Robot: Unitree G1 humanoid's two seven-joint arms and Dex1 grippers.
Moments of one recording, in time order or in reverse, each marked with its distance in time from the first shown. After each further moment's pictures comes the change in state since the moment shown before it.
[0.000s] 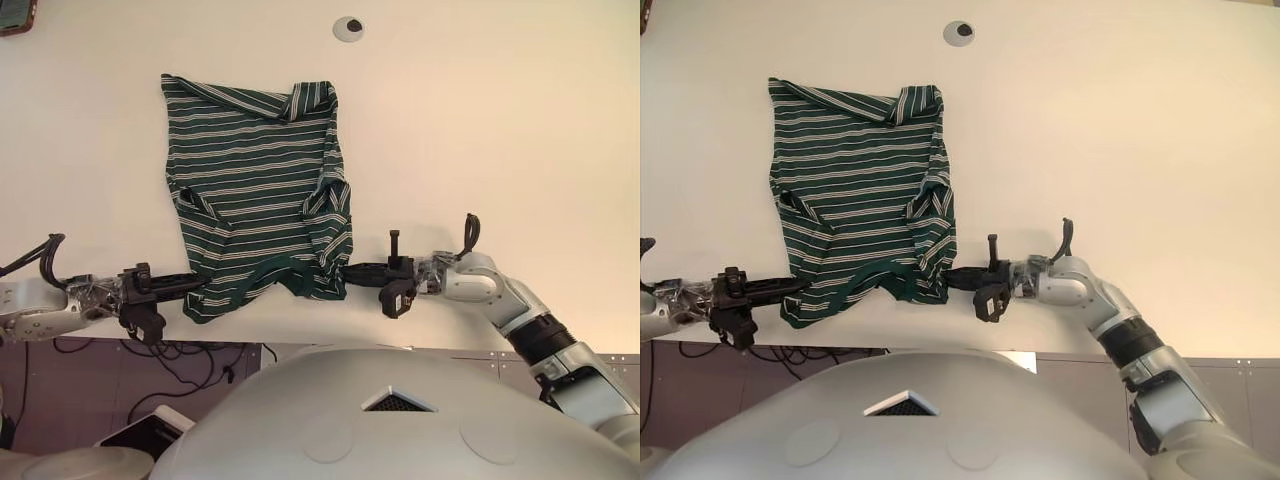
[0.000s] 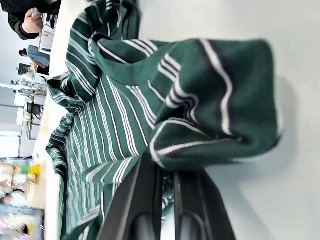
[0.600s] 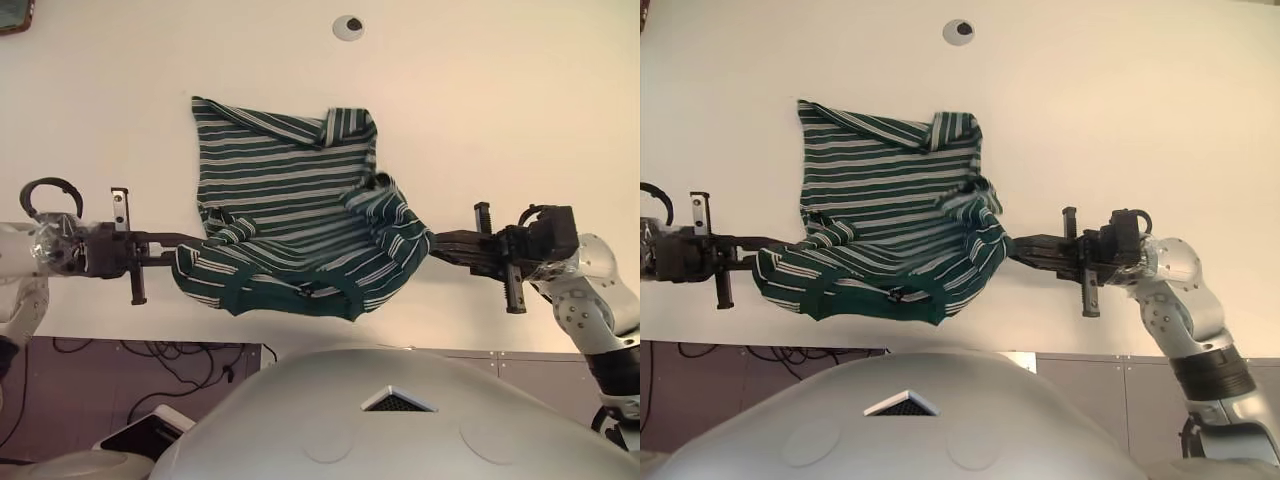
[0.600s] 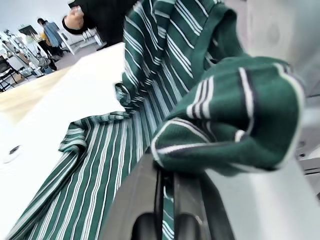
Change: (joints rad) left arm 0.172 0.011 0.130 -0.533 -1.814 0.722 -1.553; right arm 0.208 -0.227 -0.427 -0.432 1.130 0.680 0.550
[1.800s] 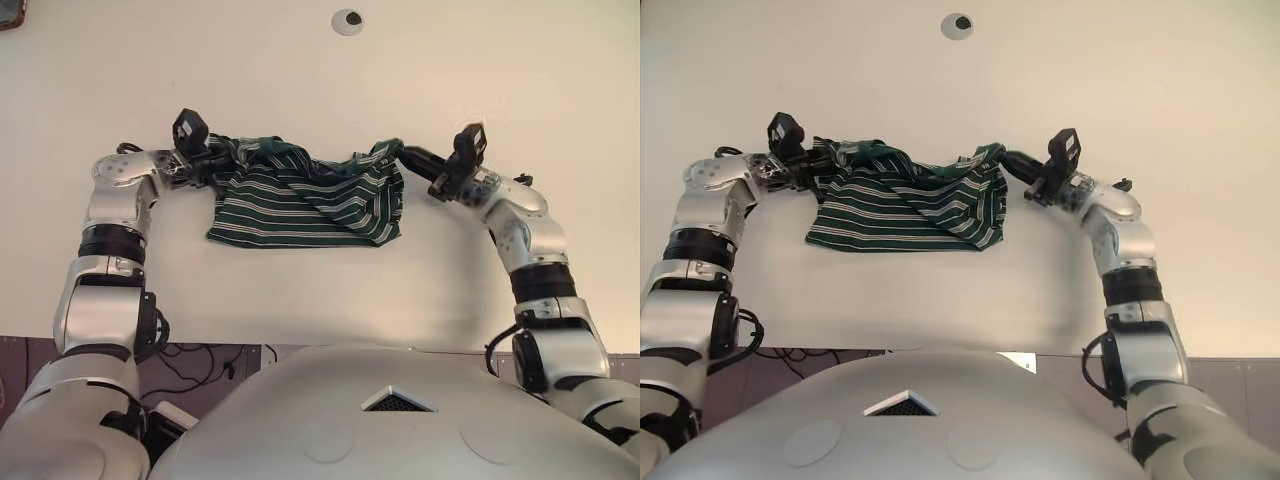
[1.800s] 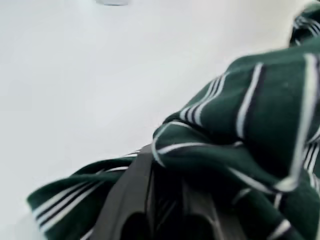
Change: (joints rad) left arm -0.709 -0.632 0.148 0.792 0.647 0.719 0.390; right arm -0.531 0.444 -0.105 0.745 -0.513 0.250 -0.417
